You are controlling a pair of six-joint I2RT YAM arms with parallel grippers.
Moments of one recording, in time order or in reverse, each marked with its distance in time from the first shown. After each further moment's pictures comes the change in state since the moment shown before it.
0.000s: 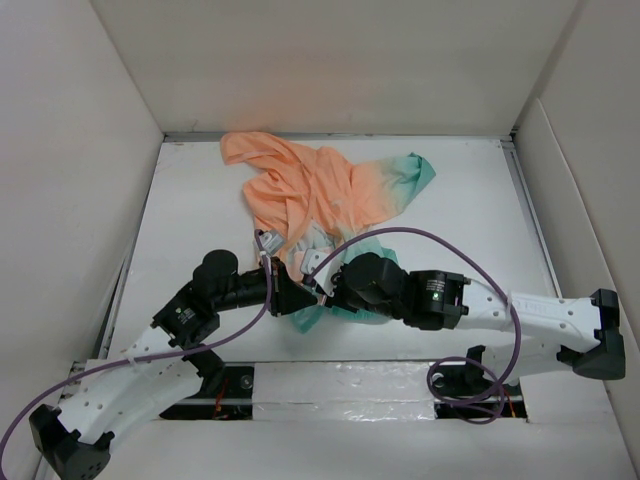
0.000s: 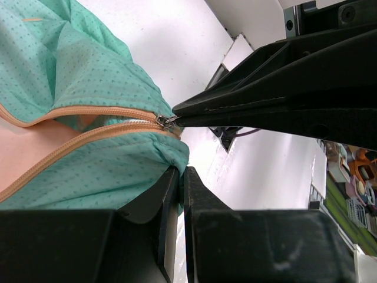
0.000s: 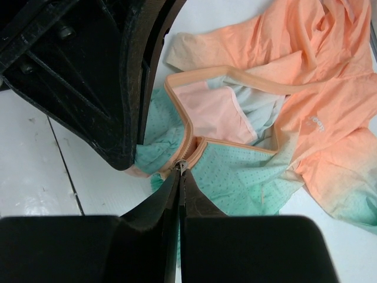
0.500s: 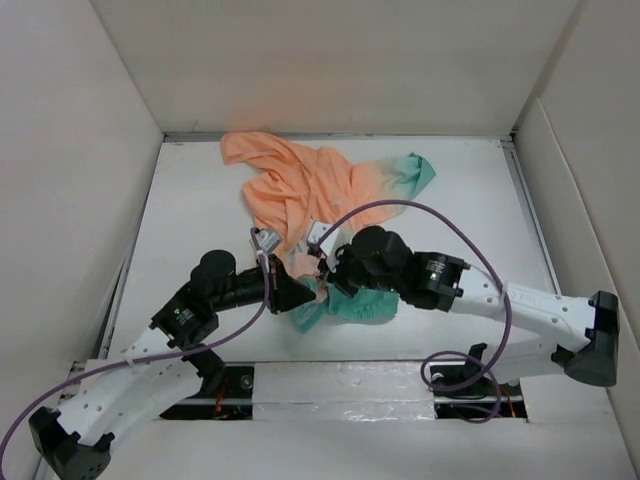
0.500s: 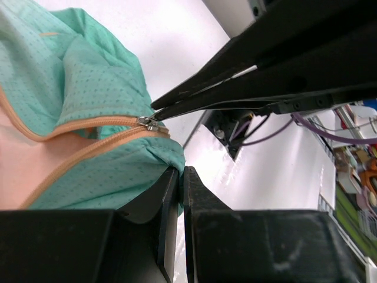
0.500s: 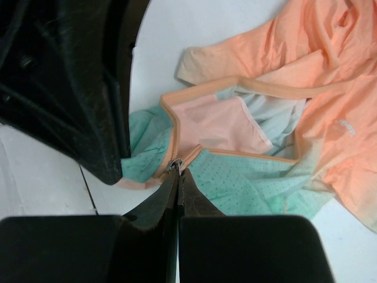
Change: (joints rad) left arm 0.003 -0.011 0.000 0.008 -0.019 0.003; right arm -0.137 0.011 0.000 0.050 -0.174 0.074
